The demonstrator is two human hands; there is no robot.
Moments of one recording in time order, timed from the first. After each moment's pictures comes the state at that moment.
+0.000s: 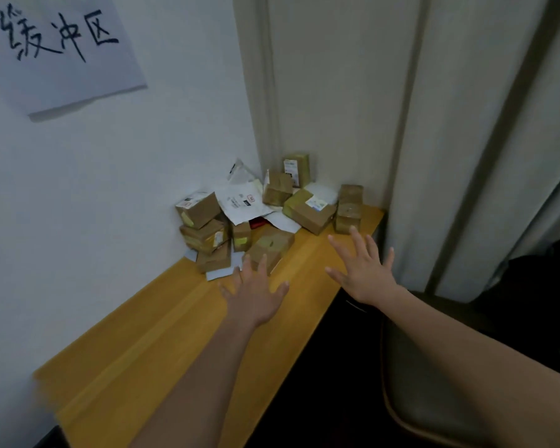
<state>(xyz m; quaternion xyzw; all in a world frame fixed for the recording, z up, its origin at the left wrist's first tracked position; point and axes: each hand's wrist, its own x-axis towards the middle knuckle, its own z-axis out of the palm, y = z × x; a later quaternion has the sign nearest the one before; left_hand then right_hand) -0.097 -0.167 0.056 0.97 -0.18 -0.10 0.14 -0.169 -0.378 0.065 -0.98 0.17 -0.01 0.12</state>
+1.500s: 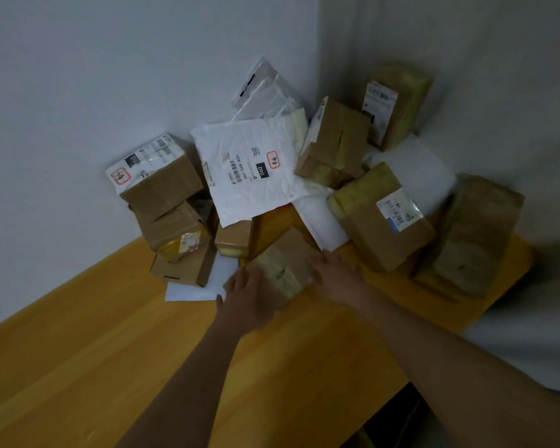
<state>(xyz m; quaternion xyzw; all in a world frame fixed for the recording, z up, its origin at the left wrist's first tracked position) 0.252 -0.275 -0.148 0.94 -0.01 -0.32 0.13 0.286 -0.493 -0.157 -0.92 -0.03 0.35 0.18</state>
